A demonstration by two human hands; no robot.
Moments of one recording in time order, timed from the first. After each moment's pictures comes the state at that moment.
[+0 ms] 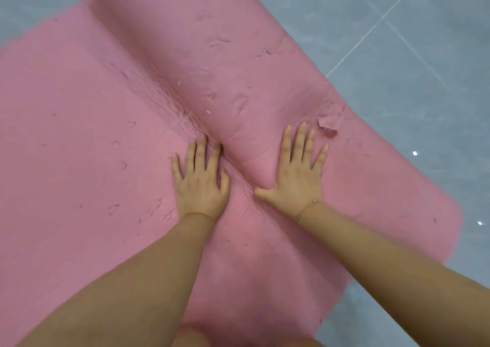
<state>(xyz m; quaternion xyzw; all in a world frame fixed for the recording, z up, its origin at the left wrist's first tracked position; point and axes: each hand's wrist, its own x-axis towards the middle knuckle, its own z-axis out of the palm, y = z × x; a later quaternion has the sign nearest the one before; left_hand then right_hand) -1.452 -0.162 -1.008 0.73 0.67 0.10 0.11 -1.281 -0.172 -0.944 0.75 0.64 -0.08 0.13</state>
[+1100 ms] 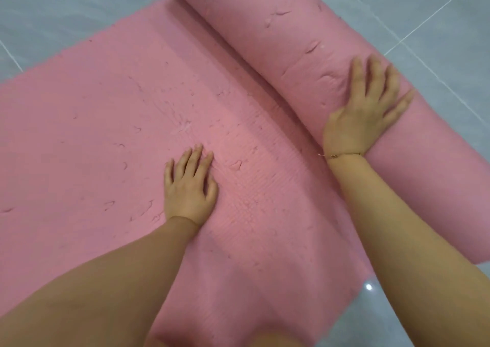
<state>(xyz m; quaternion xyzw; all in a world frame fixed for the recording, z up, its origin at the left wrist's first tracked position) -1.449 -0.158 -1.002 0.72 0.68 0.10 0.09 -1.197 -0.069 -0.893 0.80 0.54 0.19 -0.18</state>
